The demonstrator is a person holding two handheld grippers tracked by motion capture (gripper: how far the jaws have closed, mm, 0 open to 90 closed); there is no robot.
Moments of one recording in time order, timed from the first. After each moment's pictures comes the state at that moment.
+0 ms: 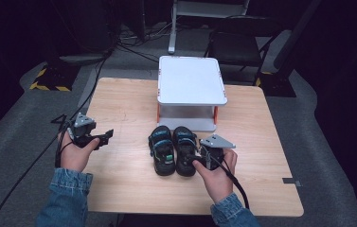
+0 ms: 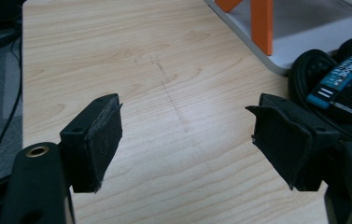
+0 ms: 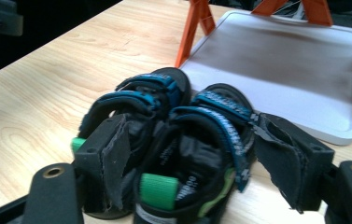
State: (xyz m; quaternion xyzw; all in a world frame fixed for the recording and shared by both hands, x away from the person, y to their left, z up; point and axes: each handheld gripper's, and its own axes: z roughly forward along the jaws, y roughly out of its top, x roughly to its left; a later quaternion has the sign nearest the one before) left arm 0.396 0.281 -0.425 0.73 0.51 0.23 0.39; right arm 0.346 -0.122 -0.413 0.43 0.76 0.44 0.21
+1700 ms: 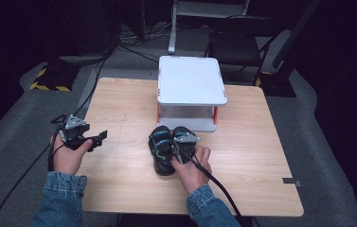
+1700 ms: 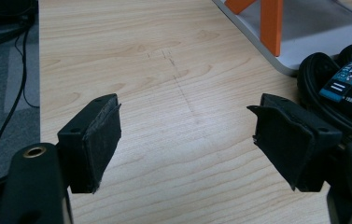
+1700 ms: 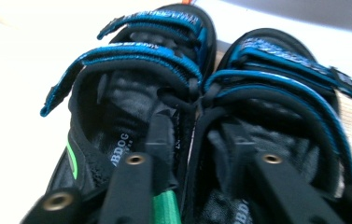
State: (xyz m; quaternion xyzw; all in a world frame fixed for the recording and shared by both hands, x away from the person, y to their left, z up) left arm 0.386 0.297 -0.428 0.72 0.52 0.22 0.40; right arm 0.377 -0.057 -0.457 0.48 0.78 0.34 0.20
